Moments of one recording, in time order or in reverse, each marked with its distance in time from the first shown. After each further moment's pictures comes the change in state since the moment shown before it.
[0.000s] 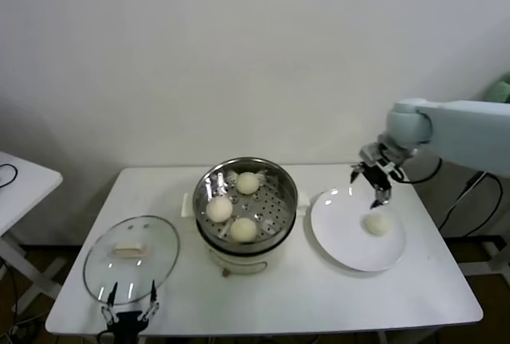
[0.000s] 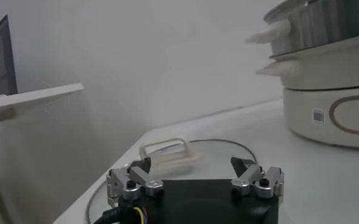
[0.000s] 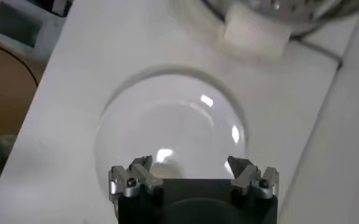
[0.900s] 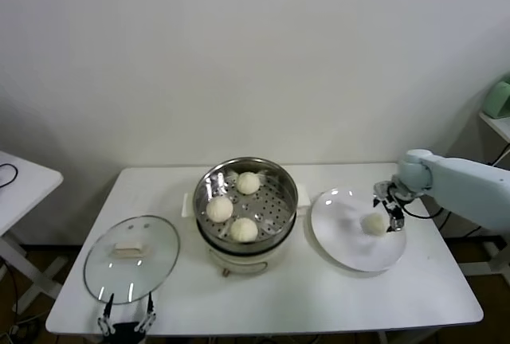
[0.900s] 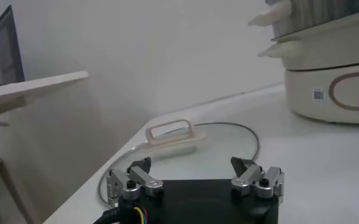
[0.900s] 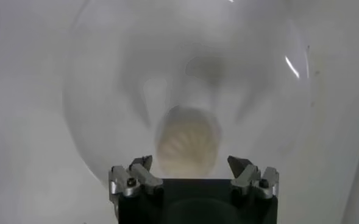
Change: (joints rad) left arm 0.030 -0.016 -0.021 0.011 0.017 -0.001 -0.004; right arm -0.488 -0.014 0.361 -0.302 -0.251 -0.037 0.064
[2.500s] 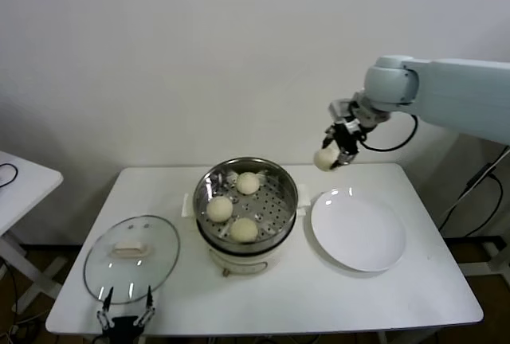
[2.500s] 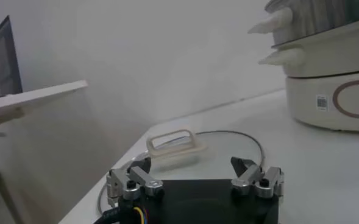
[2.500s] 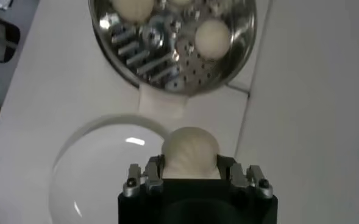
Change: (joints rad) left arm -0.014 0.023 0.007 -0.009 0.003 0.002 0.000; right arm 0.700 0.164 -0.251 0.418 0.511 -0.183 -0.031
